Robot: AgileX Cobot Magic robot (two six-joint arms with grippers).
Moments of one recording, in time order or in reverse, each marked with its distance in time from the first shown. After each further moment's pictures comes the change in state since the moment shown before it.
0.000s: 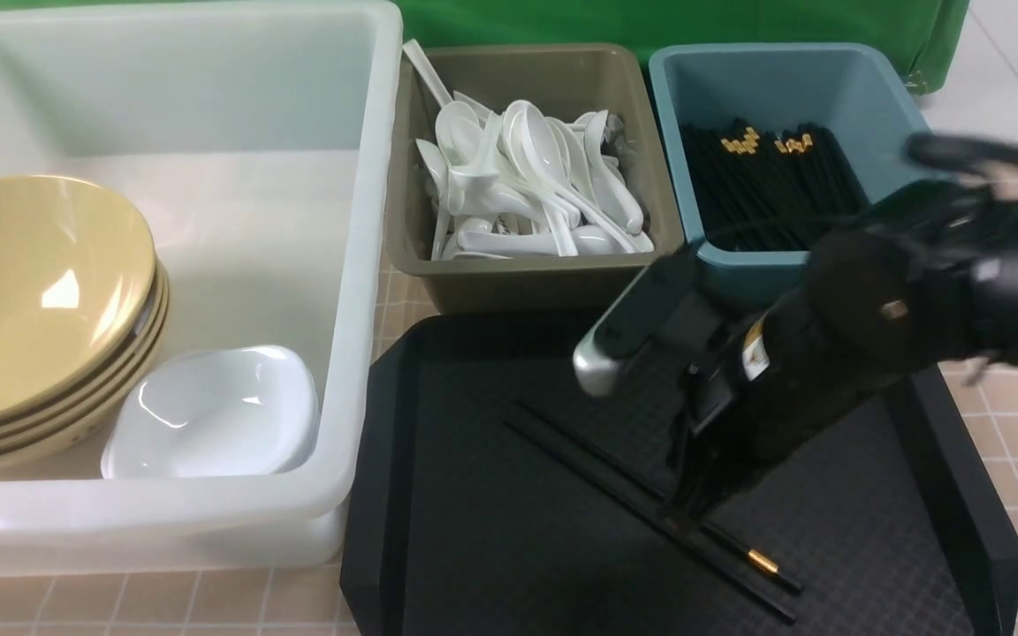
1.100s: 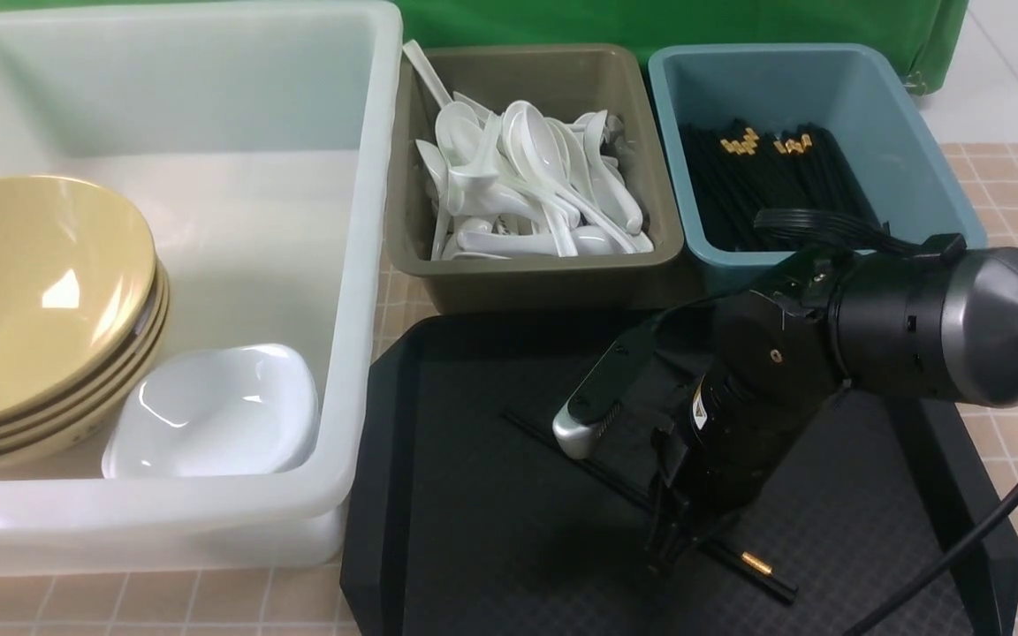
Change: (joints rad) right arm -0.001 0.258 -0.019 -0.019 -0.013 -0.003; left arm 0.000 0.000 0.000 0.000 0.000 0.001
